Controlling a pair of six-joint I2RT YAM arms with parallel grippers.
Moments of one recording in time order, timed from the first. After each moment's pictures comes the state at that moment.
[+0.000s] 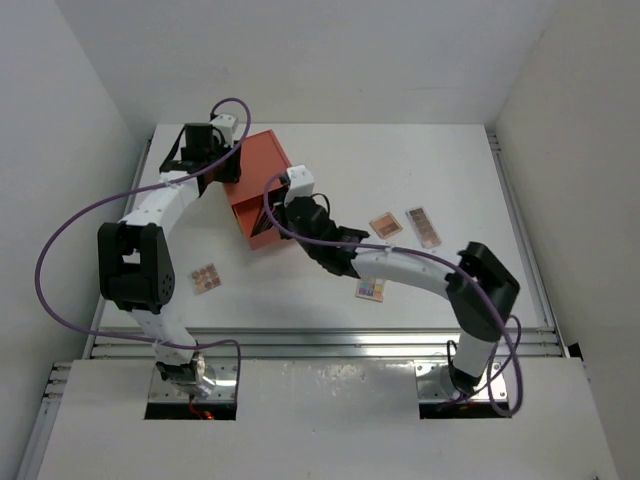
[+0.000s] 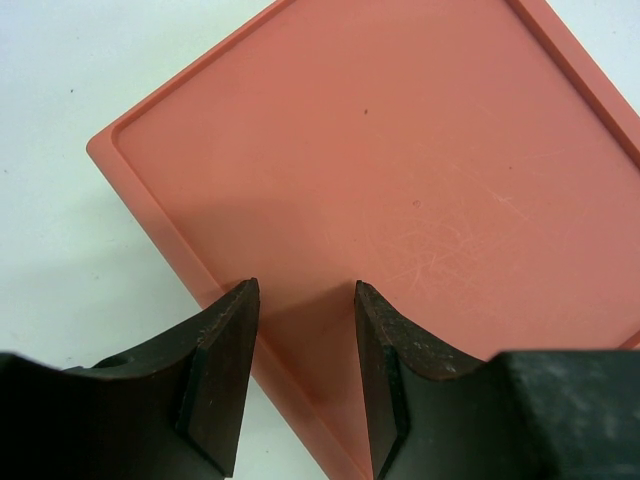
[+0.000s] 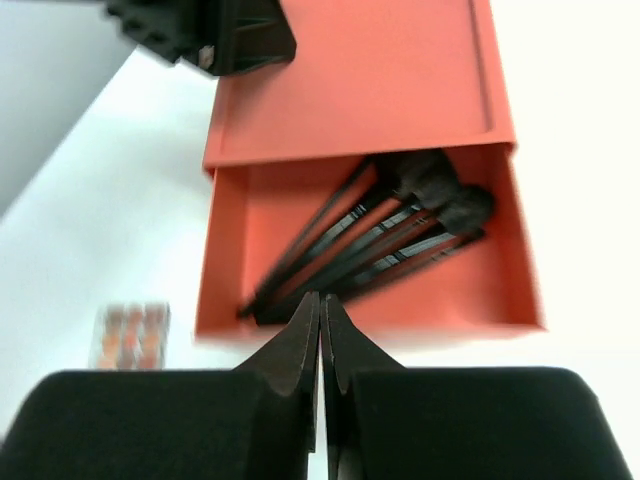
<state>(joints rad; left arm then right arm) -0.06 1.77 1.41 -0.25 0.10 0.08 0.97 1.84 1.27 0.23 0.49 0.37</state>
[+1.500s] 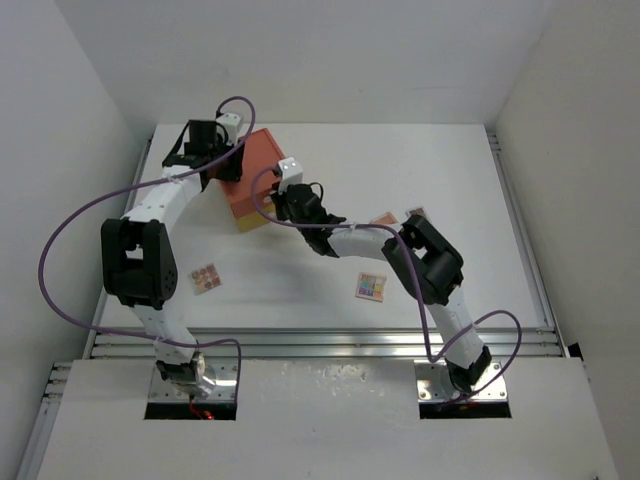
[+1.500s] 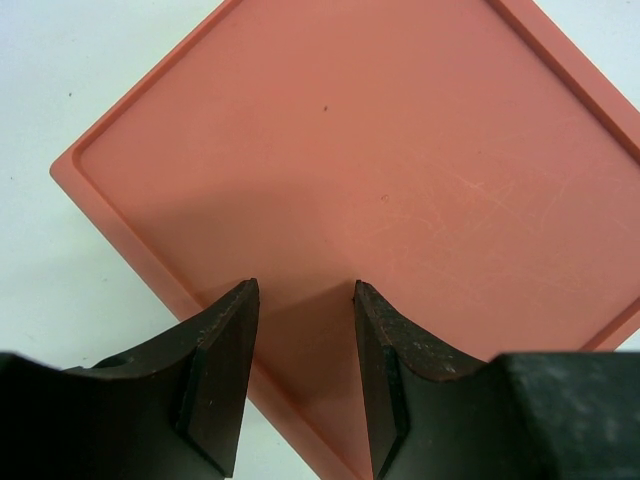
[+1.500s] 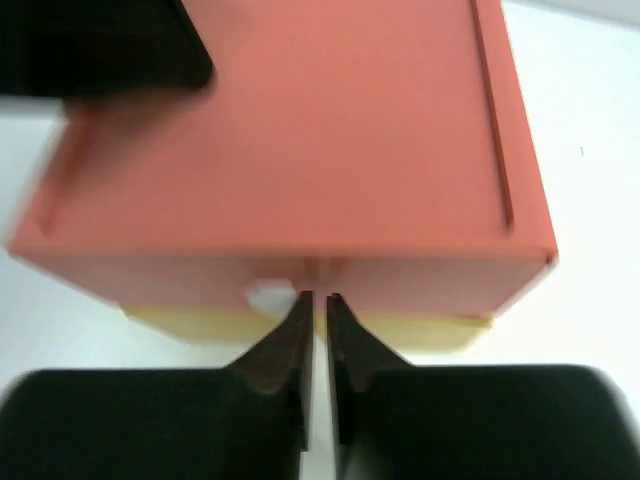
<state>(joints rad) -0.08 1.80 1.48 -0.33 0.09 0.13 0.82 2.18 1.43 0.53 0.28 0.15</state>
